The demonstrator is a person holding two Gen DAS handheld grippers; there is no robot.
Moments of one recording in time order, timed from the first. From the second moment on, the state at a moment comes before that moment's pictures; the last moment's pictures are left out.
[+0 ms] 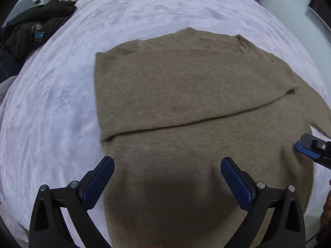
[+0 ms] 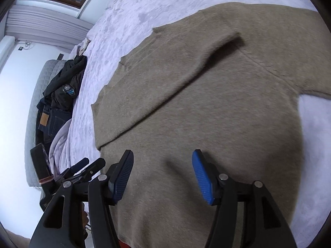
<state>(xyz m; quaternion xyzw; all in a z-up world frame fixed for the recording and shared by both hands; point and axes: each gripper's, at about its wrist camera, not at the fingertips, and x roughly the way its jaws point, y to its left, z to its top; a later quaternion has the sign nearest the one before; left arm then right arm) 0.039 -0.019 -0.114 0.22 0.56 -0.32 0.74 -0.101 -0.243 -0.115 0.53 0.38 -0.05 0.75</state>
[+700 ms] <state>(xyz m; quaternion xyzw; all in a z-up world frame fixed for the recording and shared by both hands) 0.012 -0.113 -0.124 0.20 0.58 -0.32 0.73 -0.078 -0.357 -0.158 0.52 0.37 -0.14 0.76</state>
